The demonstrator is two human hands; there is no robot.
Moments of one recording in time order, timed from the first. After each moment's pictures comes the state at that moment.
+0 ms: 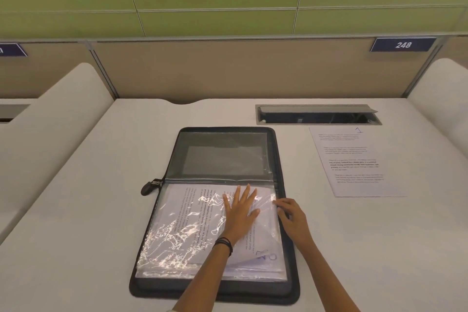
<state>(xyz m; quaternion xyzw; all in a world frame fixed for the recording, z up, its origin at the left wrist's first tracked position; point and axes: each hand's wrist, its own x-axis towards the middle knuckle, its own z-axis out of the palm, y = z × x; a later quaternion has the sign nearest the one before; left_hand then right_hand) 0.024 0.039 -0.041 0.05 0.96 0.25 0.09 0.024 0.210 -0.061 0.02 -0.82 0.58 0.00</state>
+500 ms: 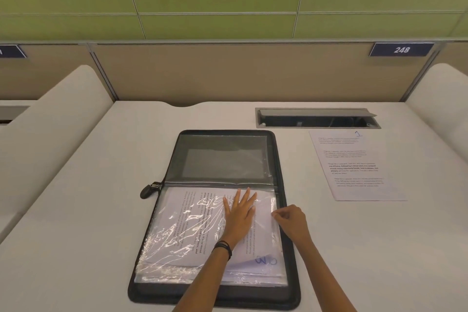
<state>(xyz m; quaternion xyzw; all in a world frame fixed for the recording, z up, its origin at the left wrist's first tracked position) 0.017 0.038 -0.045 0.03 0.96 0.26 0.08 0.012 0.203 -0.046 -0.06 -0.88 0.46 -0.07</state>
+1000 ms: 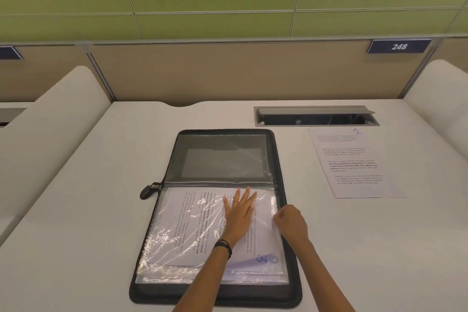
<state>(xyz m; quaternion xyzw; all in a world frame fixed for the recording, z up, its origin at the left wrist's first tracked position) 0.017 0.037 -0.043 0.03 0.96 0.28 0.09 0.021 0.189 -0.023 -0.11 -0.93 0.33 -0.12</state>
